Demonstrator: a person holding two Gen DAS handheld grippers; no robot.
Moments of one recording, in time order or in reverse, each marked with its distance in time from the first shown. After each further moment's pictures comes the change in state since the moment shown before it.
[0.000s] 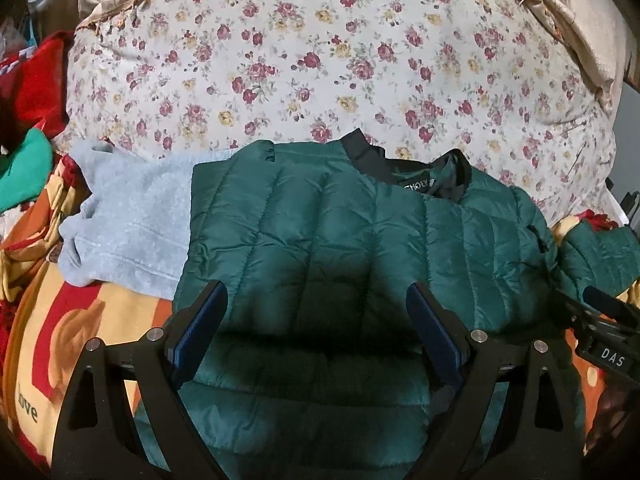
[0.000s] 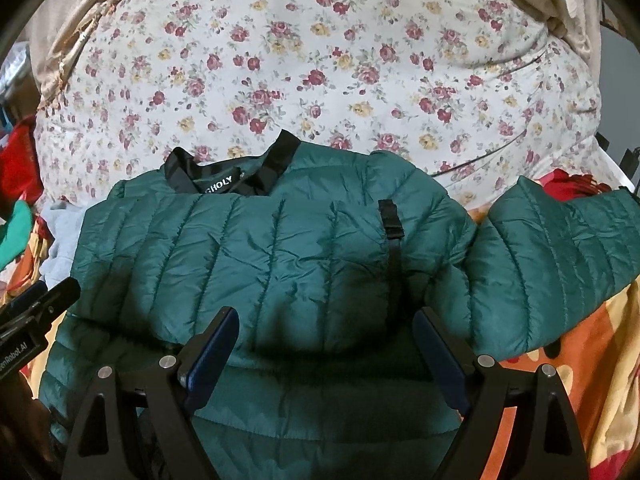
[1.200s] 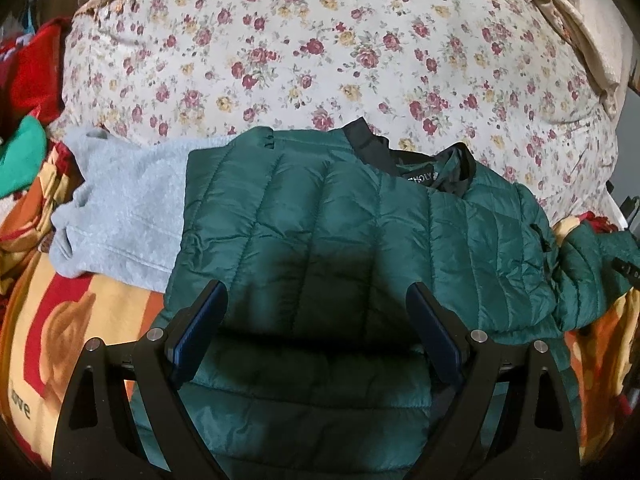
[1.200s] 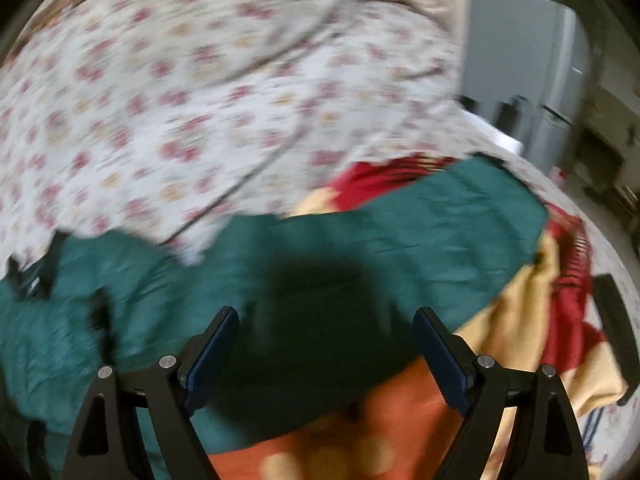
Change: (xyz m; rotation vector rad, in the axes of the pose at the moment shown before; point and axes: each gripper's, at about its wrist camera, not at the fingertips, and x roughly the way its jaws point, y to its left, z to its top) left arm 0.011 0.006 0.001 -0.034 0.045 -0.022; right arm -0.010 -0.231 0.024 0.264 -0.062 -0.371
